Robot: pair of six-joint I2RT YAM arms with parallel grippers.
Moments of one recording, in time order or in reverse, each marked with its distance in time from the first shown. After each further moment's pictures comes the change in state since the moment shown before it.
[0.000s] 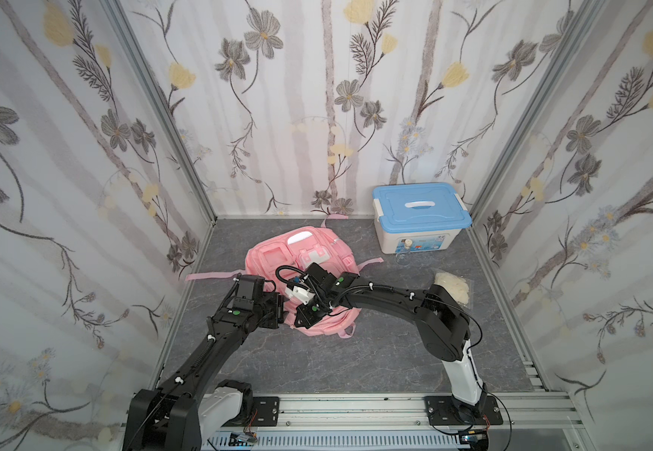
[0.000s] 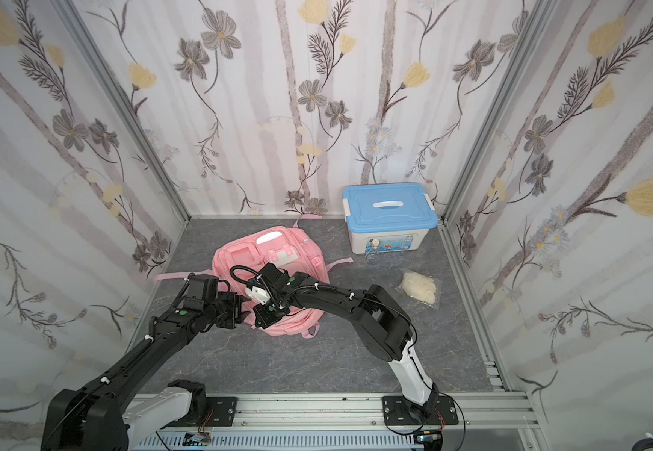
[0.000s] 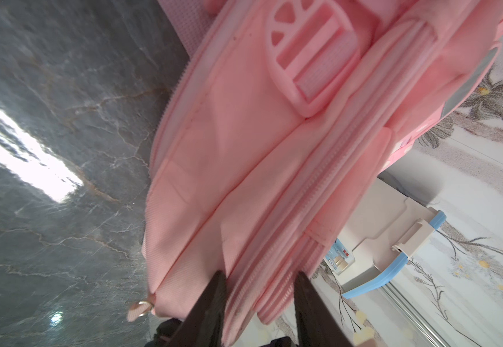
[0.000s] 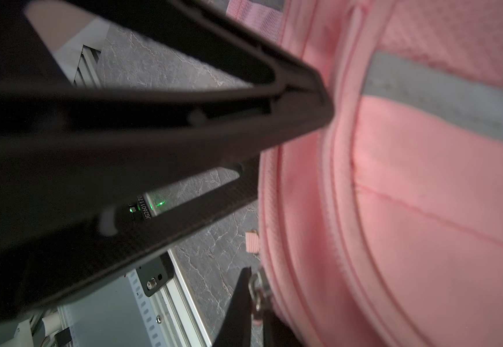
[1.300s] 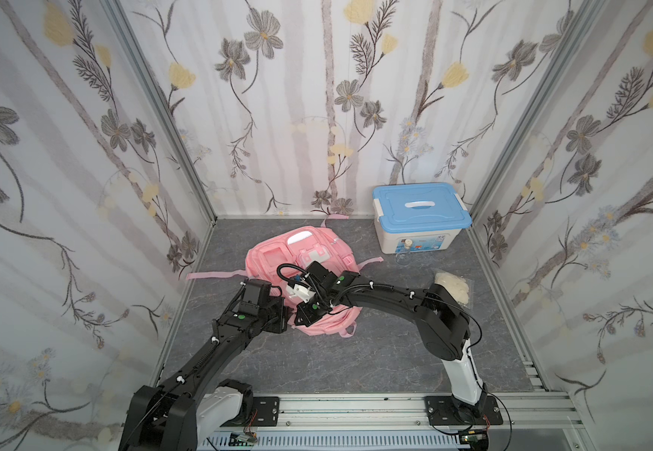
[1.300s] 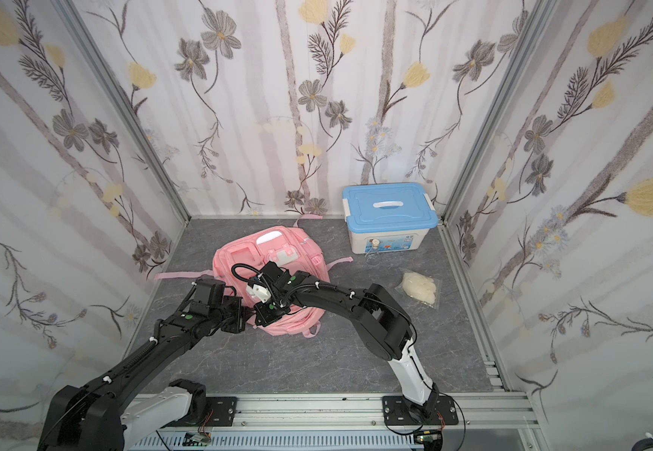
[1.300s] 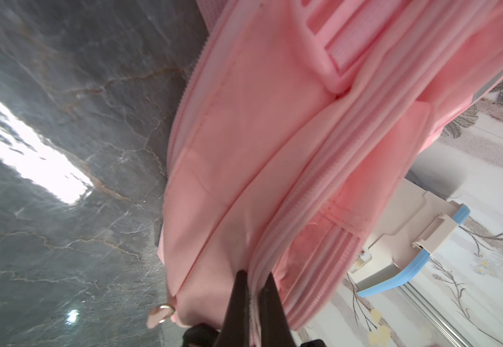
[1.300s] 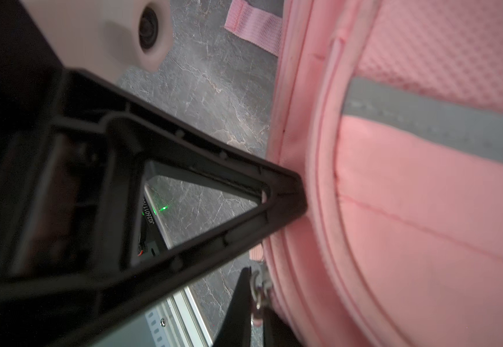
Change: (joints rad) left arm -0.066 0.000 -0.049 0.050 -0.032 -0.019; right arm -0.010 0.004 0.004 0.006 -0.015 0.020
